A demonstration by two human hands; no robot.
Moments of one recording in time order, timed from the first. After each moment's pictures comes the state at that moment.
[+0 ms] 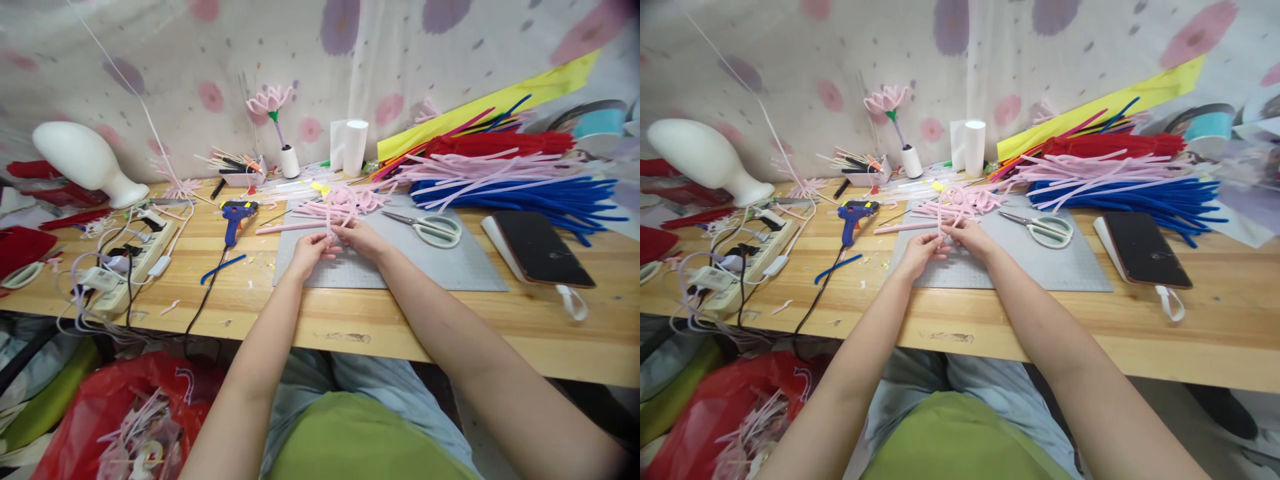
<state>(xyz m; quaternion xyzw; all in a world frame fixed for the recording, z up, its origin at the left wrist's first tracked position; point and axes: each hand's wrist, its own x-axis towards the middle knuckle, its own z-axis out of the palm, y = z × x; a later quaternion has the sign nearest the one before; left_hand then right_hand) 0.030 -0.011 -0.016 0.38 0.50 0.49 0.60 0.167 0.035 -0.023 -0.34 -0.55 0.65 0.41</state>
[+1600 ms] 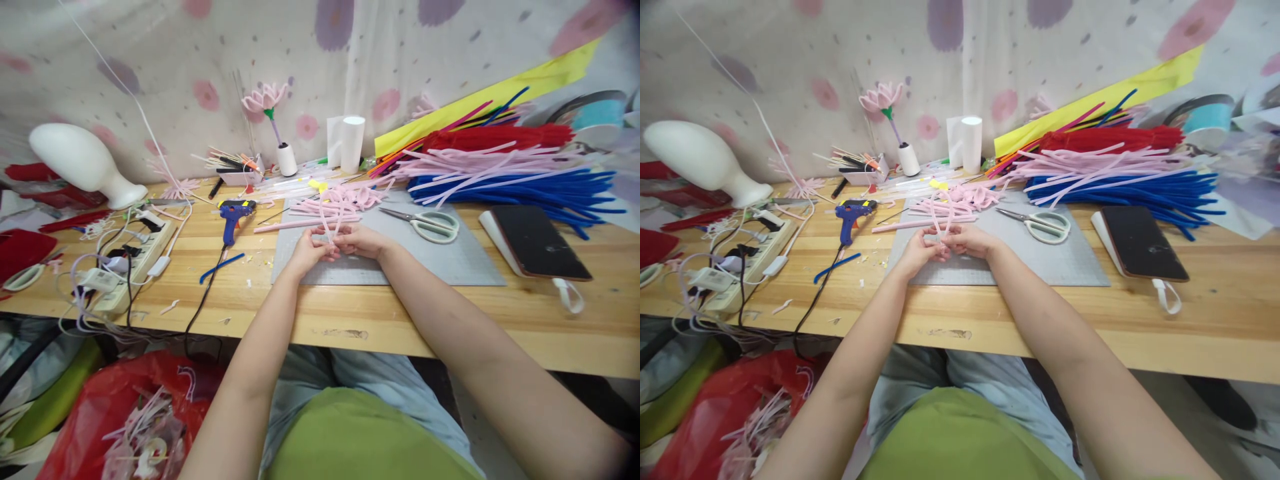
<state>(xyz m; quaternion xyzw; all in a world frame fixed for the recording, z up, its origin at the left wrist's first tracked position) 0.027 -0.020 -0.011 0.45 0.49 0.44 0.60 0.180 0.029 -0.018 -0.24 -0.54 0.76 0.27</state>
